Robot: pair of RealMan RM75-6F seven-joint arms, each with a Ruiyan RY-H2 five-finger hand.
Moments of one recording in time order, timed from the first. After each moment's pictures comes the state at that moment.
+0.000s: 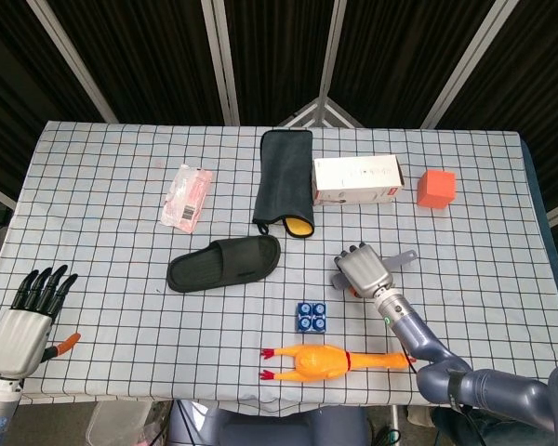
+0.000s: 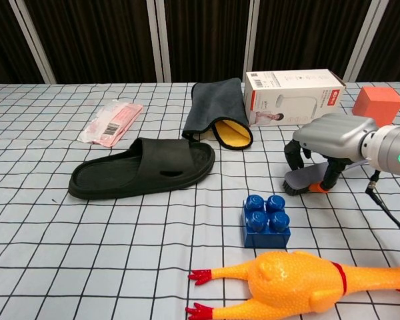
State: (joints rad) left arm -0.09 -1.32 0.02 -1.38 1.70 1.60 0.12; right arm 0.77 -1.51 0.10 -1.42 -1.09 0.84 -0.59
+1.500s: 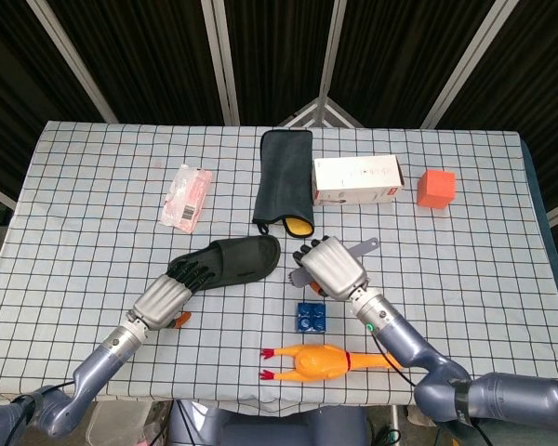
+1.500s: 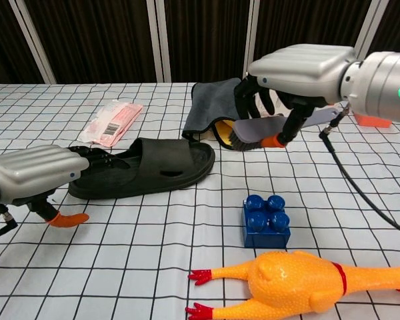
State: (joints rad) left arm -0.53 -1.50 -0.07 -1.49 1.48 0.89 0.38; right arm 0.84 -1.37 0.20 -1.78 -1.14 0.94 -0.64
